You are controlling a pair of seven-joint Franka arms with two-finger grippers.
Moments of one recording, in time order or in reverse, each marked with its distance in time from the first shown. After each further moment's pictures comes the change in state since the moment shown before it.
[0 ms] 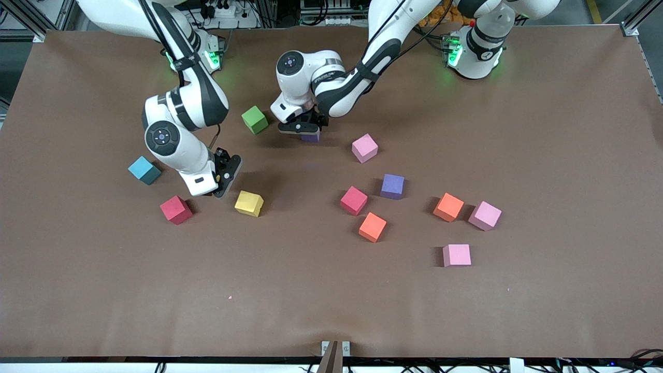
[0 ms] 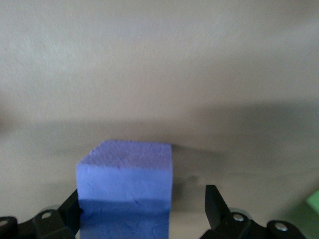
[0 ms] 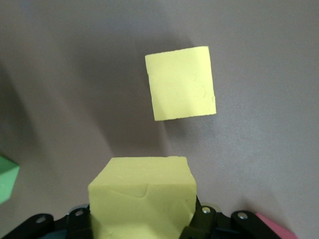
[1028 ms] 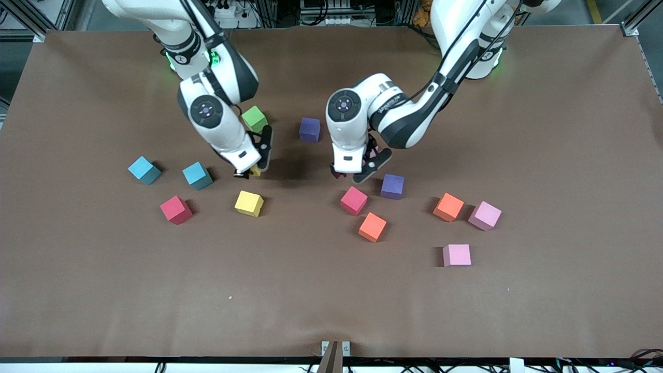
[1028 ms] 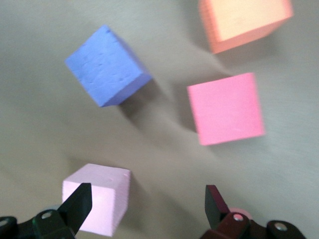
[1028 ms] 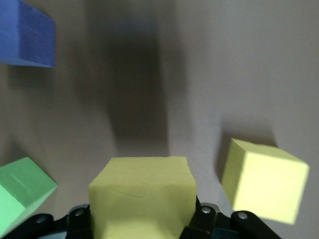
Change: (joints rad) left arm 0.326 -0.175 0.009 -0.076 -0.037 -0.229 -0.427; right arm 0.208 -0.040 0.014 -0.077 0.017 0.072 -0.083
